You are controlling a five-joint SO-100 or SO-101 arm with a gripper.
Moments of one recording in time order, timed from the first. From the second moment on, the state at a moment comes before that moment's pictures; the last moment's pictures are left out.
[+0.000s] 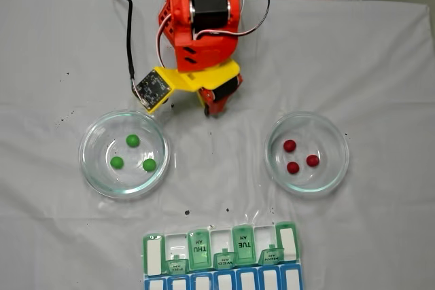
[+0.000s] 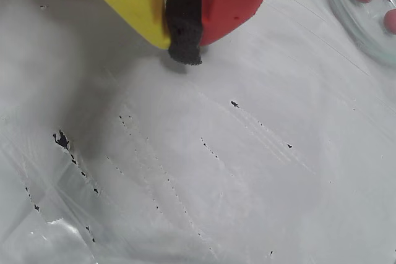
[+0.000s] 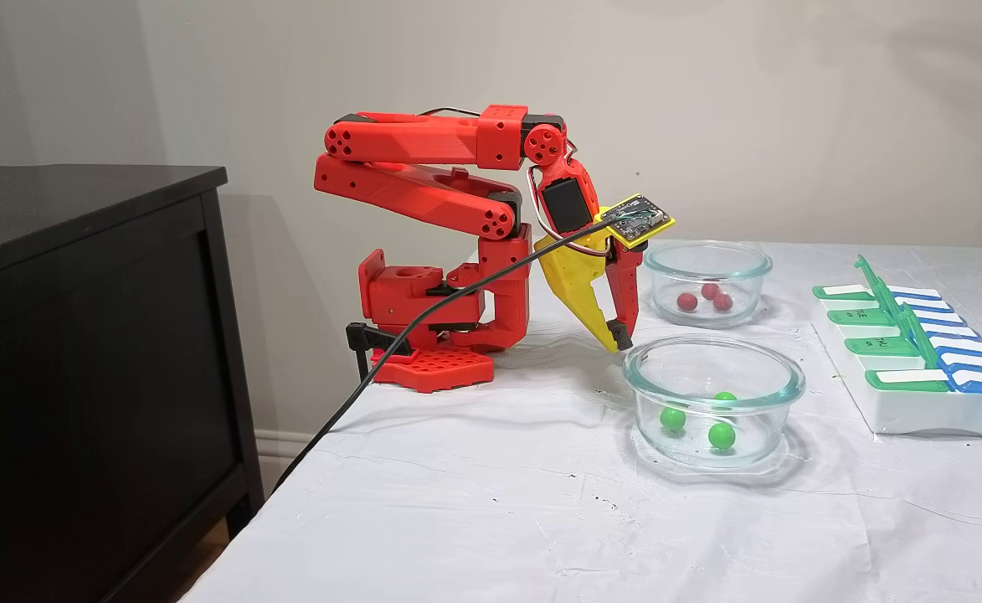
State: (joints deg) arm -4.4 182.5 172.4 63.4 -35.7
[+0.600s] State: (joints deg) arm -21.2 182.4 158.6 64.7 -35.3
